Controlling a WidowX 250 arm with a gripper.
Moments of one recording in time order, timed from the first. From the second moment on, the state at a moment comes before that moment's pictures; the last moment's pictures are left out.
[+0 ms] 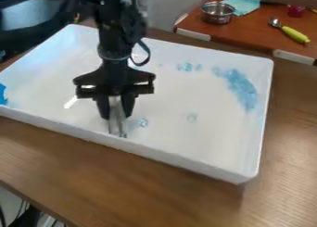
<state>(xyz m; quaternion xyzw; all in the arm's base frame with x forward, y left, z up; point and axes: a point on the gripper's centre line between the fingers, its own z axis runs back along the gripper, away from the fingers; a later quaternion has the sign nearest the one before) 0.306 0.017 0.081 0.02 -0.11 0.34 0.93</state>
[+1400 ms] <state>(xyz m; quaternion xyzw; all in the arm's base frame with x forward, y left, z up) 0.394 -0.096 0.093 -0.03 -0.03 0.35 0.93</state>
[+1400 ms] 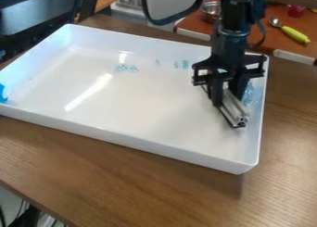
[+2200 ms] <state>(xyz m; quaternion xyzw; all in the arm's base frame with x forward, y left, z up) 0.343 0.079 0.165 -0.02 -0.10 0.31 0.95</state>
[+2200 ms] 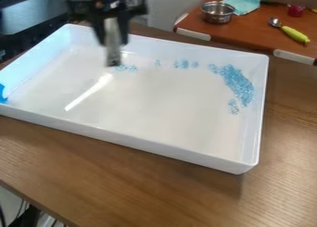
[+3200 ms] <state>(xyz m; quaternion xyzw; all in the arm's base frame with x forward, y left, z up) 0.366 0.168 0.100 0.04 -0.06 0.27 0.96</state>
